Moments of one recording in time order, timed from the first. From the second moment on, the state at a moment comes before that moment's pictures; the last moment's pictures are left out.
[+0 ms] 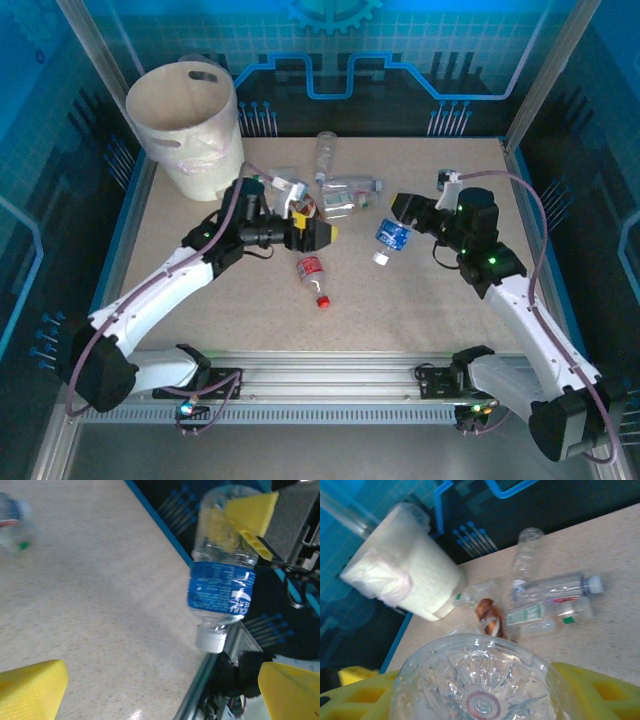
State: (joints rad) left arm -0.54 1.26 1.02 -0.21 0.62 -0.45; right arm 0.28 0.97 0.86 -0.20 -0.29 0.58
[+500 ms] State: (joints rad) left arm -0.65 1.43 1.07 0.06 0.69 -0.50; right arm 0.51 1.03 0.90 -0.05 -0.27 0.64
